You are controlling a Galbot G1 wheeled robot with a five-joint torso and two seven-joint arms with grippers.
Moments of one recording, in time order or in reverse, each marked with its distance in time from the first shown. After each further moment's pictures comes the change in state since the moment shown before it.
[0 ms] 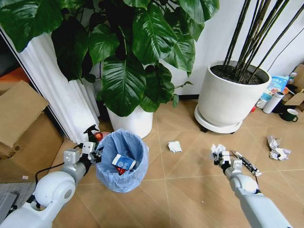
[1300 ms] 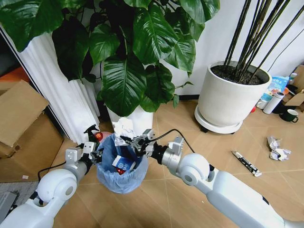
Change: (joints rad) left arm -0.047 0.007 0.026 0.030 -0.075 0.034 -0.056; right arm 0.338 -0.049 -0.734 0.562 0.344 -0.092 -0.058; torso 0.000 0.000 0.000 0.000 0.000
